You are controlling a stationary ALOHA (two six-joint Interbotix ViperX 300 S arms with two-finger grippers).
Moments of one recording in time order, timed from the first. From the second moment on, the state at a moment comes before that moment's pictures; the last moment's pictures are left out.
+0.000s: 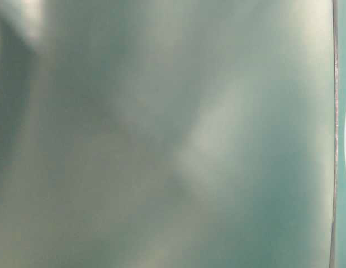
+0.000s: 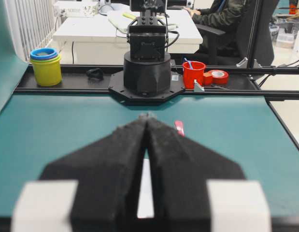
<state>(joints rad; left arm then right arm) 0.00 -0.97 1.18 0.00 -0.30 0.00 0.00 -0.96 1.17 0.00 -0.29 0.00</state>
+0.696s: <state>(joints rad) 0.00 -0.97 1.18 0.00 -0.25 -0.02 -0.03 -0.87 1.17 0.05 -0.29 0.01</state>
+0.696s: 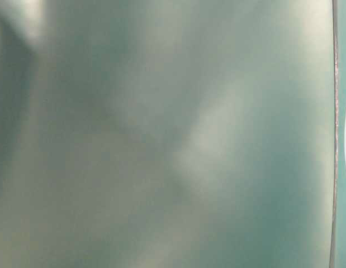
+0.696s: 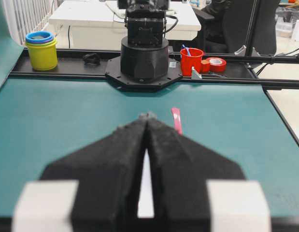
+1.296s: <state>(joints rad) 0.00 -0.97 1.18 0.00 -0.24 -0.02 -0.01 -0.60 1.19 0.07 -0.38 0.04</state>
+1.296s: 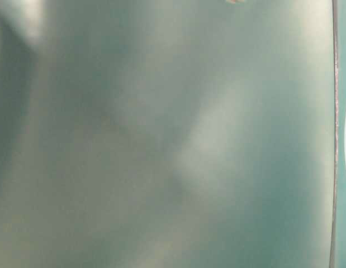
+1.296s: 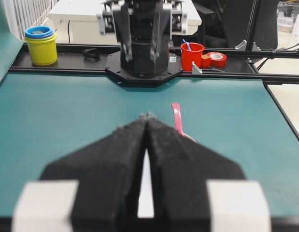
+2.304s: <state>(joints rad) 0.00 -0.97 1.18 0.00 -0.21 -0.02 0.47 0.08 1.30 0.53 -1.16 0.05</state>
